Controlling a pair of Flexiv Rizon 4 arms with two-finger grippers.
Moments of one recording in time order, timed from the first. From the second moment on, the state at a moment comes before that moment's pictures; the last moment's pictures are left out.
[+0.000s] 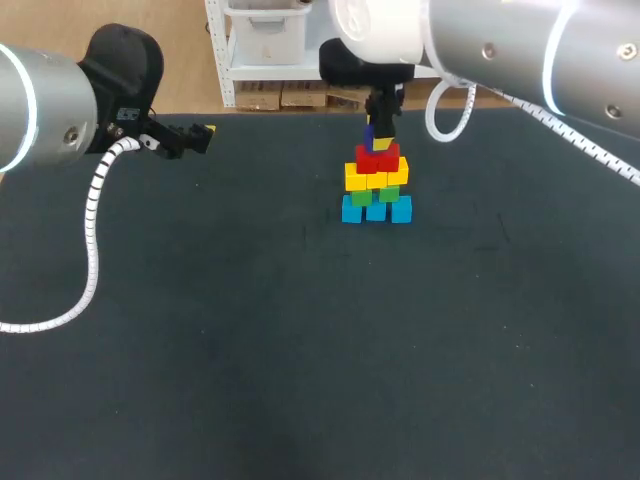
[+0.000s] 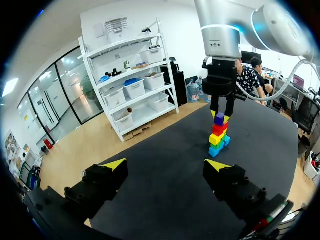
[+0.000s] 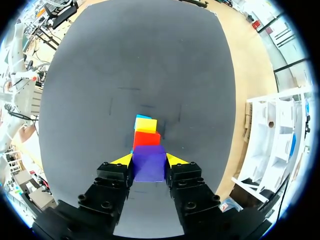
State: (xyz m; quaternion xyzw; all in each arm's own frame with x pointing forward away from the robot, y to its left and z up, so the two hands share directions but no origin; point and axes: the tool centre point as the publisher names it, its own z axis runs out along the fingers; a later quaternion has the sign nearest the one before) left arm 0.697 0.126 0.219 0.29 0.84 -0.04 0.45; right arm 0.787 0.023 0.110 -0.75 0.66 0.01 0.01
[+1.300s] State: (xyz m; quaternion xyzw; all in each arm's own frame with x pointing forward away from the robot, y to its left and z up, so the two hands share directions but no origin) left arm 0.697 0.126 0.219 0.29 0.84 -0.04 0.45; right arm 0.798 -0.007 0.163 -0.71 0.70 0.04 0.08
